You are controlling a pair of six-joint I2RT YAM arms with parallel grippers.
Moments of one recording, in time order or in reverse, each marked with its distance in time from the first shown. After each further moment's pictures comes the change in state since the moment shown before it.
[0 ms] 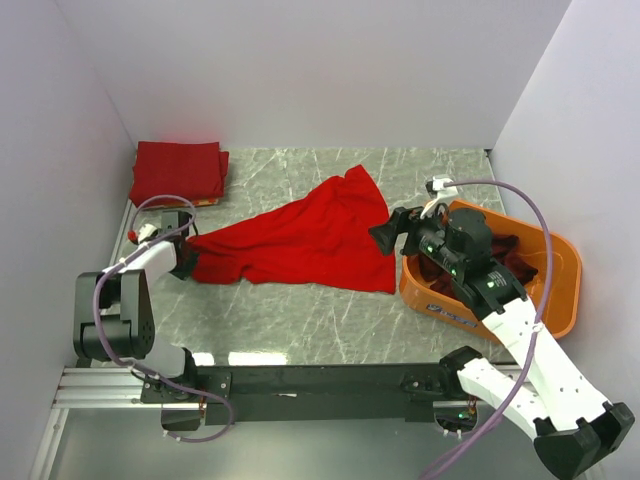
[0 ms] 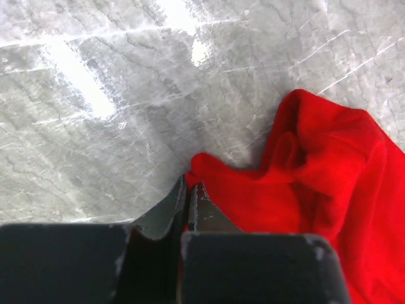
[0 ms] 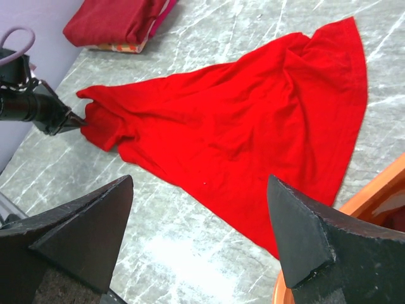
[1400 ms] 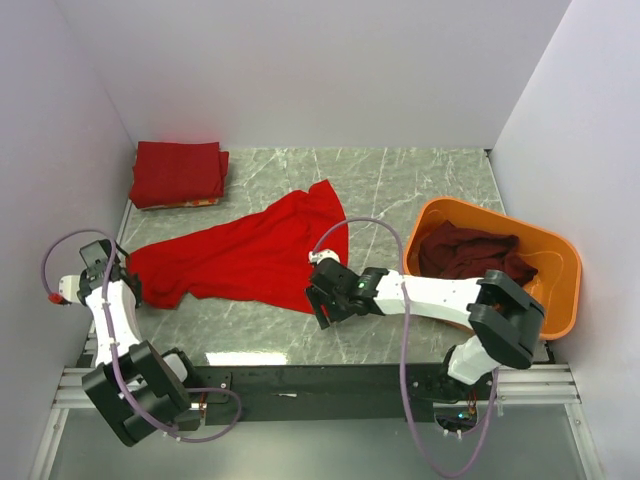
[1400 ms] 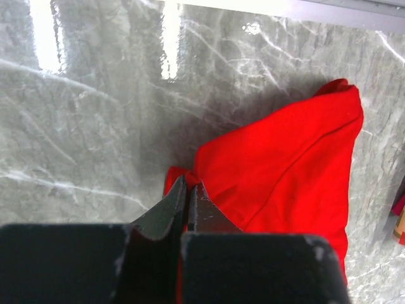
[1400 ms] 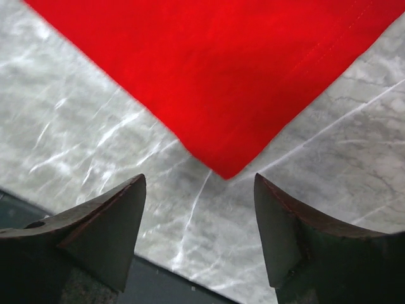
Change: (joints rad) left arm 0.528 -0.452 -0.083 -0.282 0.089 -0.112; right arm 0.609 0.691 0.016 -0.162 0.294 0.183
